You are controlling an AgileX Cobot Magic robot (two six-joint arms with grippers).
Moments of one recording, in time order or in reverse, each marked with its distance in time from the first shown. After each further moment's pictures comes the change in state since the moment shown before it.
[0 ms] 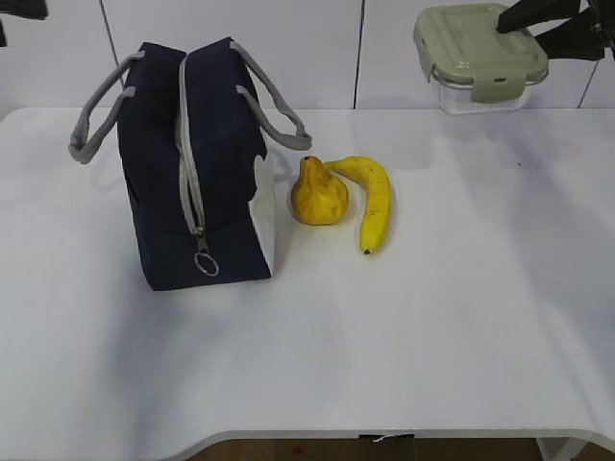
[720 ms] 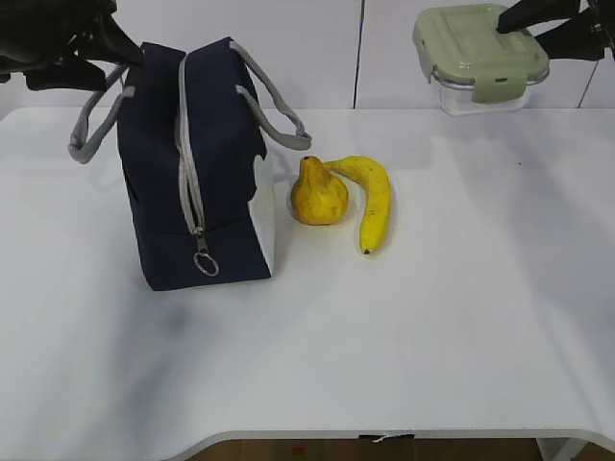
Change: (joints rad) left arm -0.068 0.390 -0.227 -0.004 -0.010 0.002; right arm 0.000 0.000 0.000 0.000 0.000 0.000
